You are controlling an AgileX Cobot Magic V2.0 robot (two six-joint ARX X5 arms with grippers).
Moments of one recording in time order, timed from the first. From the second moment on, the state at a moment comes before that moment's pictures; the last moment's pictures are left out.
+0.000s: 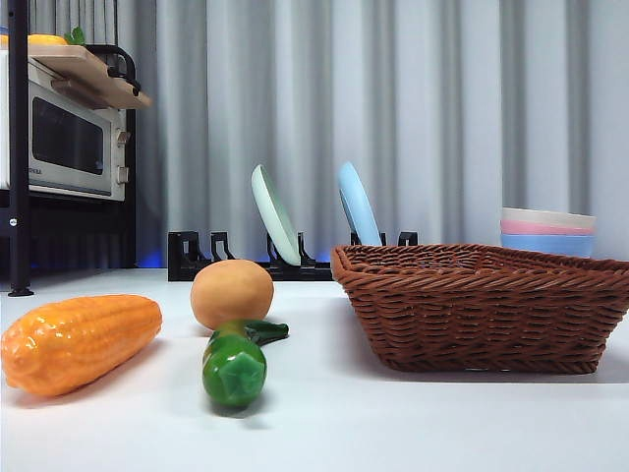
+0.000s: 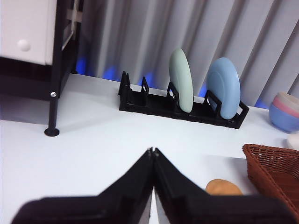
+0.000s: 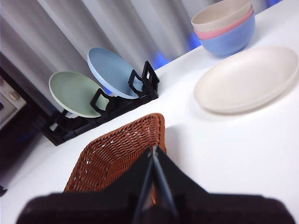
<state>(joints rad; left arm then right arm) -0.05 0.24 0.34 -0.18 0.11 -0.27 0.03 0.22 0.28 -0.18 -0.10 0.45</state>
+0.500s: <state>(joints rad) -0.05 0.80 0.73 -0.32 0.48 -0.19 0.03 0.79 0.73 -0.42 -0.17 0.21</state>
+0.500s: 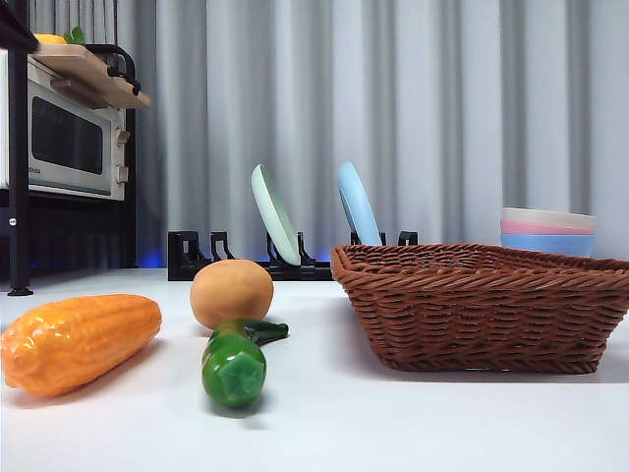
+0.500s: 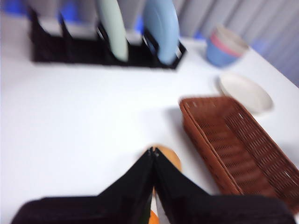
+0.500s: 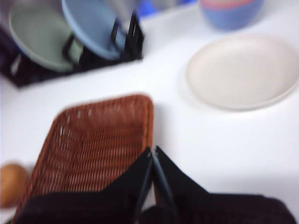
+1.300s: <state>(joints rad) -0.05 0.89 0.76 -0.40 0.55 -0.19 0.03 1.29 0.97 -0.55 -0.36 0.05</state>
